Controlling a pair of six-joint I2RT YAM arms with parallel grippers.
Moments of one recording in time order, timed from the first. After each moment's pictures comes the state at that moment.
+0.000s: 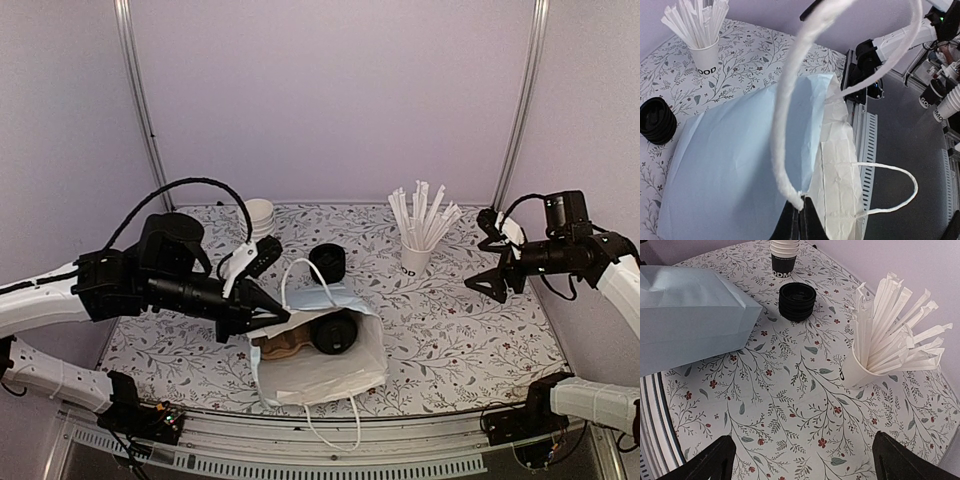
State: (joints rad) left arm -1.08 1.05 0.93 -0.40 0.28 -0.10; right arm 0.18 0.93 0.92 -0.75 -0.58 -0.66
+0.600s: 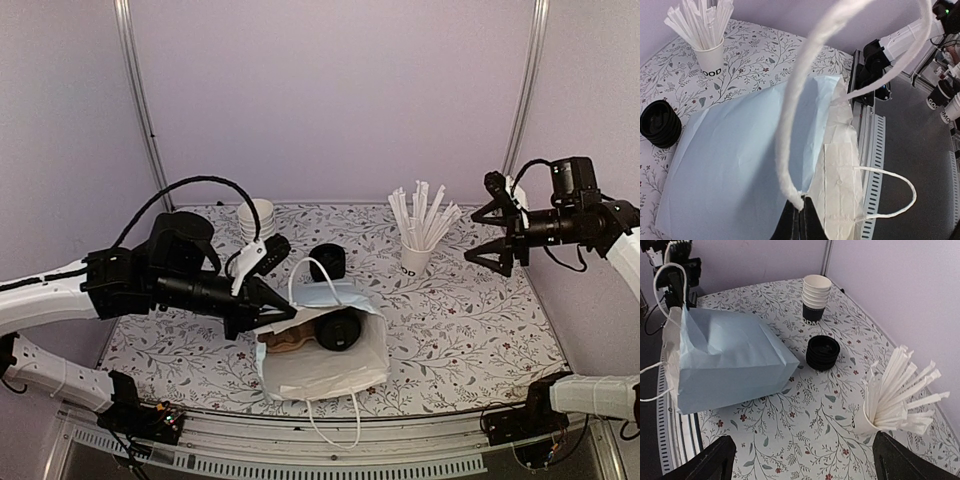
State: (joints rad) left arm -1.08 1.09 0.94 -0.38 0.25 -0.09; right arm 0.19 1.01 1.14 -0.84 -0.76 -0.67
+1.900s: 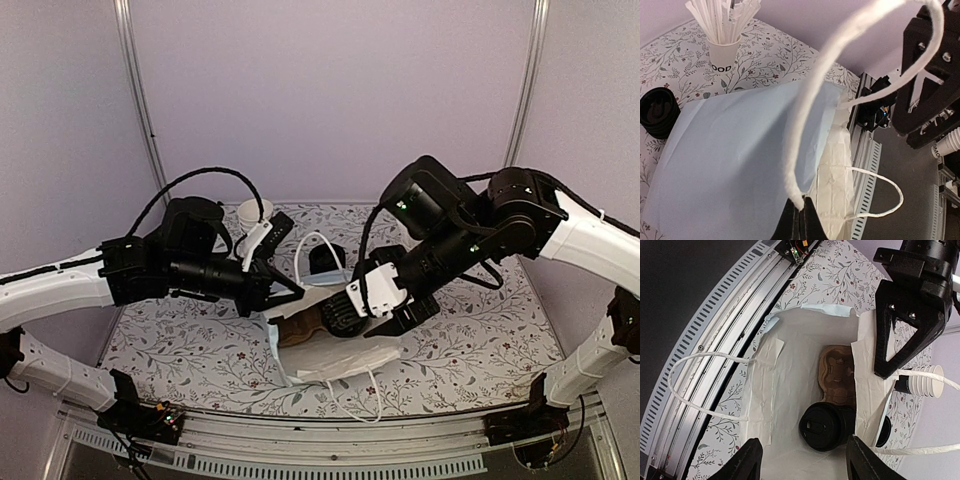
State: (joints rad) left arm -0.98 1.18 0.99 -0.31 0.31 -0.25; right arm 1.22 1.51 1.67 -1.10 -0.14 -0.93
